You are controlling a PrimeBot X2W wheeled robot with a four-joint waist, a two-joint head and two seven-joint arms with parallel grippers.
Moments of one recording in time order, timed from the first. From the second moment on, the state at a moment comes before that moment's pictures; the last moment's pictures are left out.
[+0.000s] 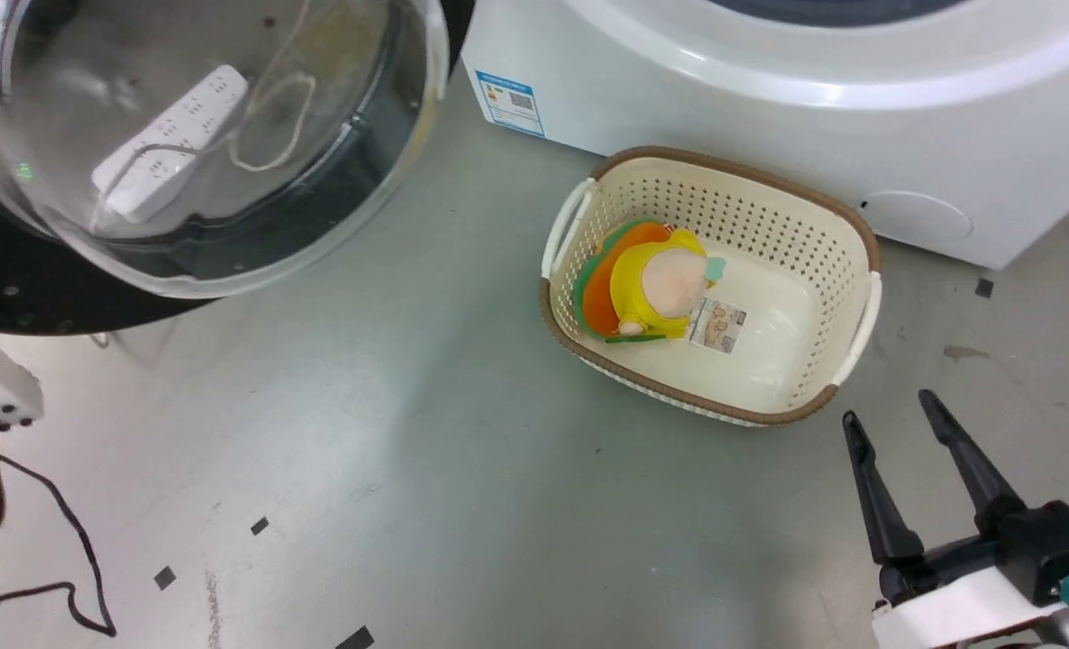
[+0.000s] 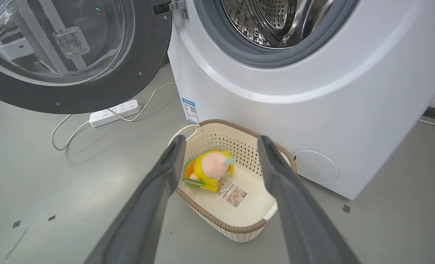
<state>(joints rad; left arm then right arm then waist) -0.51 0.52 0.07 0.50 -0.41 0.07 -0.14 -0.01 -0.15 0.04 -0.04 0.06 0.13 -0.23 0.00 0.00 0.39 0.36</state>
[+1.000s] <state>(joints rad) -0.10 0.21 -0.06 0.10 -0.25 0.03 -0.26 0.00 -0.06 -0.06 -0.01 0.06 0.13 -0.26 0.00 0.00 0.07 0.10</state>
